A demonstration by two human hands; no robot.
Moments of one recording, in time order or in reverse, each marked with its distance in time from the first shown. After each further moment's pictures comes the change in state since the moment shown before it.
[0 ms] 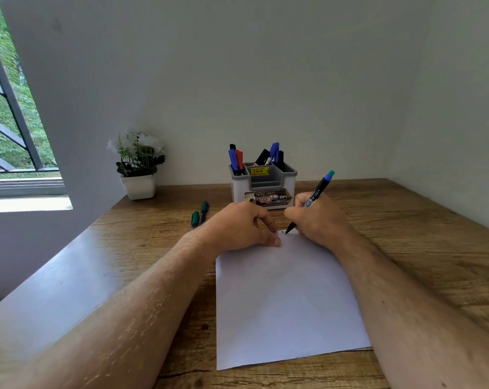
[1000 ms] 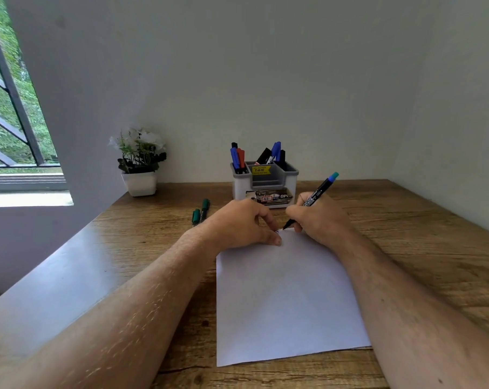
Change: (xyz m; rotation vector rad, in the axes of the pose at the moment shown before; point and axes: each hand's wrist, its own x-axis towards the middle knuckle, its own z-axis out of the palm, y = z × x) left_hand -0.002 0.001 -0.002 0.015 0.014 0.058; right_hand -0.005 -0.007 -0.003 -0.009 -0.007 0.046
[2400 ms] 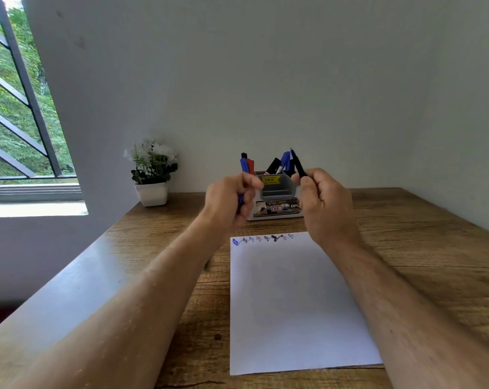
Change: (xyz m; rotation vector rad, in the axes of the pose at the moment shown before) left_hand -0.020 0.003 -0.033 -1.126 0.361 0.032; right_hand 0.000 -0.023 0.010 0.200 0.355 -0.409
